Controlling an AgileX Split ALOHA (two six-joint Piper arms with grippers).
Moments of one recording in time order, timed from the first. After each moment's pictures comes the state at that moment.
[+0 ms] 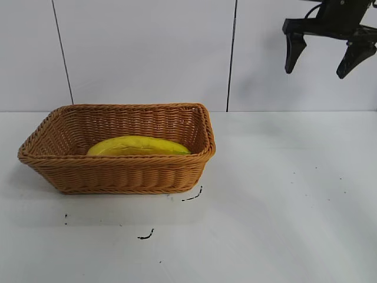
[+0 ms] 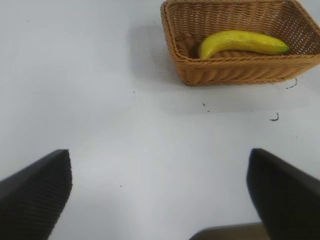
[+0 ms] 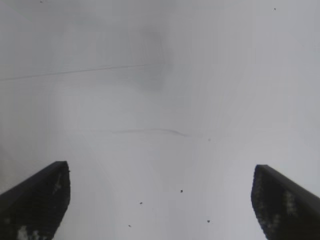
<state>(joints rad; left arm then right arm) -0.02 0.00 -0.50 -0.07 1.07 0.06 0.02 1.91 -1.81 0.07 1.21 0.00</state>
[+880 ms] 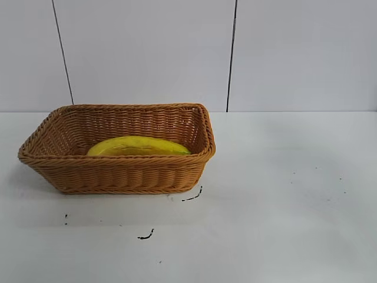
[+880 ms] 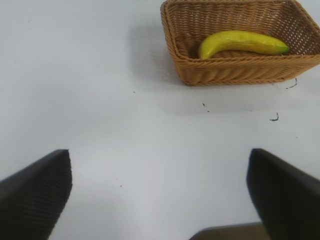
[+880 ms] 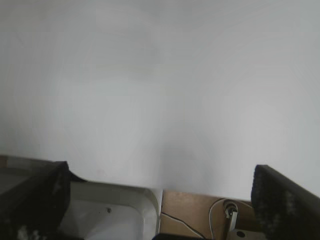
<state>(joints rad) -0.02 0.00 -0.50 -0.07 1.07 0.06 0.02 0.69 -0.55 0.07 1.07 -0.05</state>
